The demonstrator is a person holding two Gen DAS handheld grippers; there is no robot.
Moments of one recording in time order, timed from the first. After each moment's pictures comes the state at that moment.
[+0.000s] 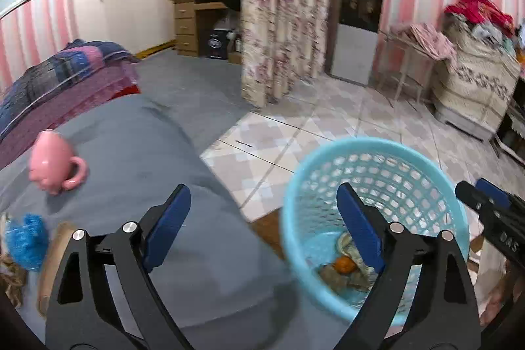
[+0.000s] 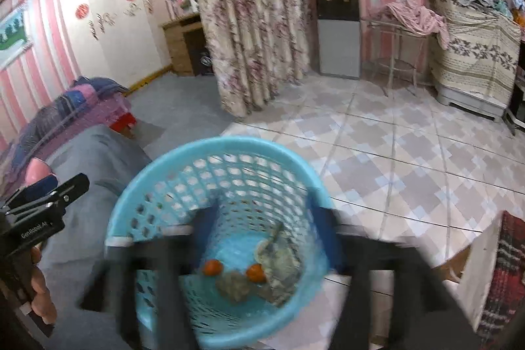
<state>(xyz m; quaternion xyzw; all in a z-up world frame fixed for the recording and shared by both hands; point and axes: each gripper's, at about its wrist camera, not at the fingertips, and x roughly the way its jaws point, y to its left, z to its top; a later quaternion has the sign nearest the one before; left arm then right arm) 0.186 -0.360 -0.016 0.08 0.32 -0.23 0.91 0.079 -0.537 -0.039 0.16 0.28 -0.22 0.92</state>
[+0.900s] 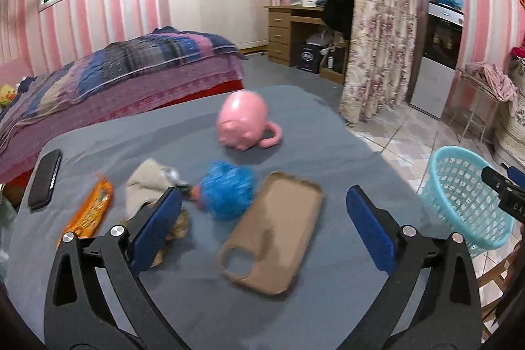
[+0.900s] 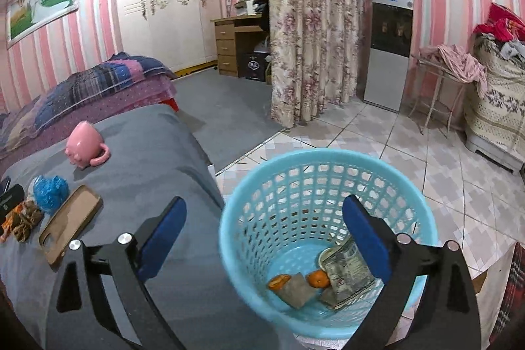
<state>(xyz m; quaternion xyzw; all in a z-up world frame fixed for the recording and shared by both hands) 0.151 -0.138 0.007 0.03 0.30 -0.06 0.95 0.116 -0.408 -0.018 0.07 0.29 -0.15 0.94</state>
